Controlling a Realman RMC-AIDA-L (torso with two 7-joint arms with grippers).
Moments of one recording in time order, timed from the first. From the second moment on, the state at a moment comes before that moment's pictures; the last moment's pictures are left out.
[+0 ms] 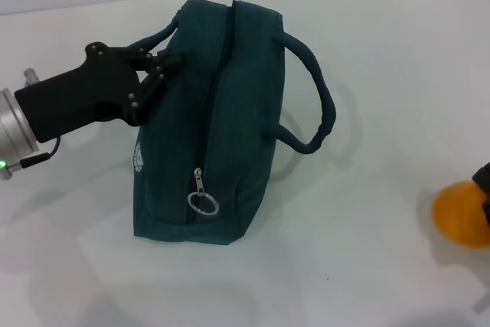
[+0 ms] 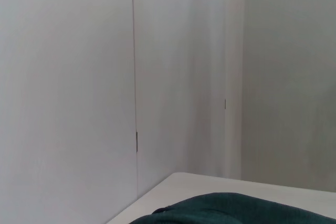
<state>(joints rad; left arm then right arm) -0.48 -2.09 1.07 0.69 1.48 1.39 -1.15 0.07 2.00 -0.70 0.15 -1.24 -1.81 0.19</state>
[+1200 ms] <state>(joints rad) -0.47 -2.09 1.10 0.70 1.44 1.46 -1.14 0.30 2.00 -0.71 -0.33 -1.23 -2.00 1.10</state>
